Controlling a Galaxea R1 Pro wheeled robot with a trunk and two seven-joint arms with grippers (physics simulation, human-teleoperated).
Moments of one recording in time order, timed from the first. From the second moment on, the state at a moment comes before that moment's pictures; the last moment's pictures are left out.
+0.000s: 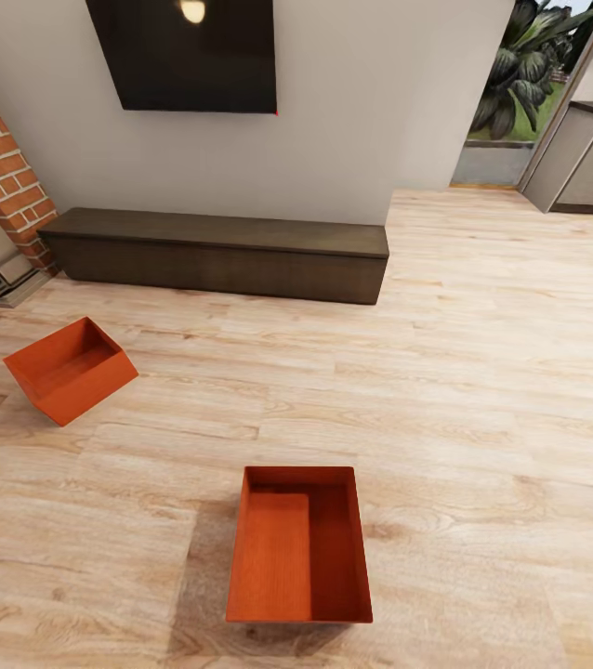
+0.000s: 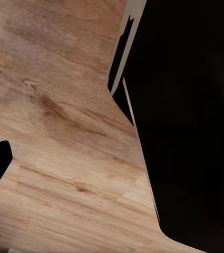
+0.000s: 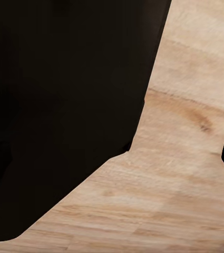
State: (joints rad) left arm -0.02 0.06 0.06 -0.08 0.26 -0.01 0.01; right arm -0.17 -0.02 0.21 0.03 -0.05 0.00 -0.02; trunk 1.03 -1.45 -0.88
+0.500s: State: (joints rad) left arm -0.02 0.06 0.06 -0.08 0.26 -0.01 0.01; right arm -0.17 -0.01 0.21 0.02 -0.05 -0.02 -0.01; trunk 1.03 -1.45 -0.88
